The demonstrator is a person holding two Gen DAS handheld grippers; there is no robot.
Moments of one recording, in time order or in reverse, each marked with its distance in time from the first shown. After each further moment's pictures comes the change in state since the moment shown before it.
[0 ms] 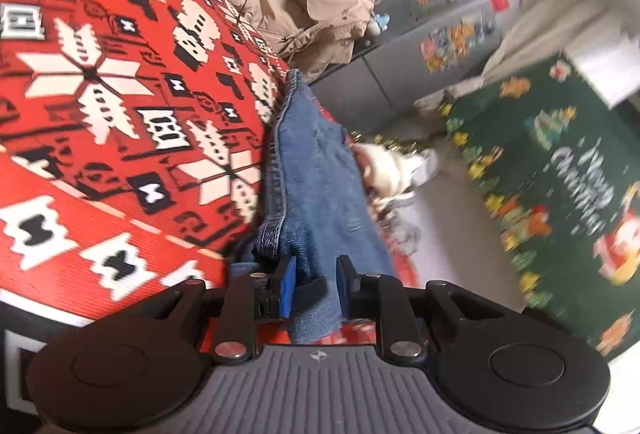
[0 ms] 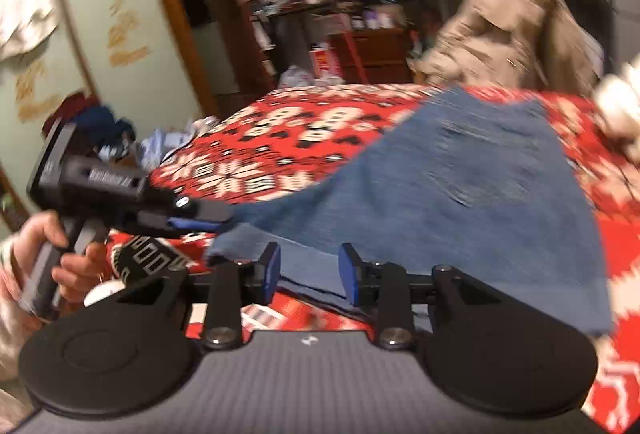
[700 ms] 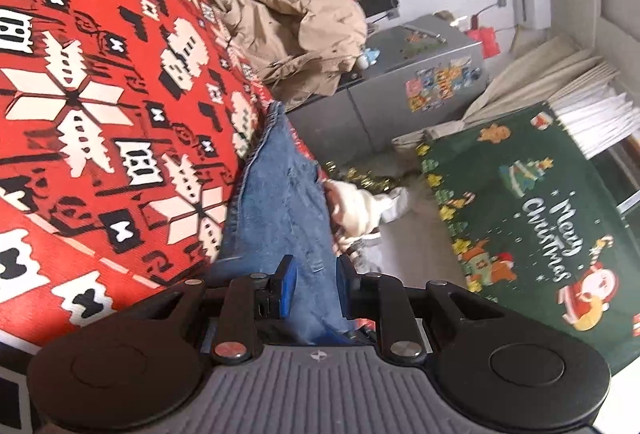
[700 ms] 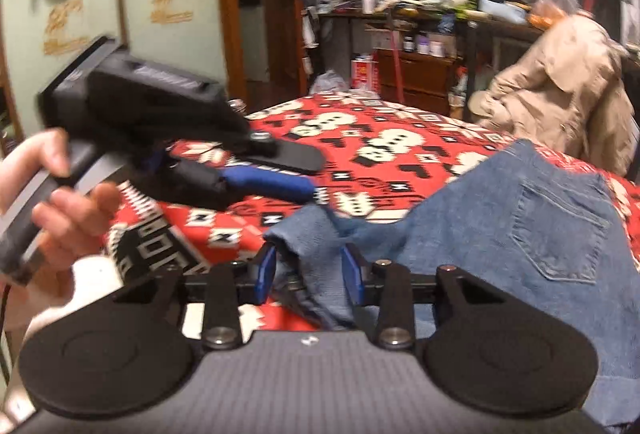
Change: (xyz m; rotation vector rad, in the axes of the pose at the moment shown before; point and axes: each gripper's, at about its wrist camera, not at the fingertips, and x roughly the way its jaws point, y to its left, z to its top) left arm -0.006 -0.001 0.016 -0.081 -0.077 -0.086; right arm 0.054 0.060 0.011 -0.191 -0.013 -0.022
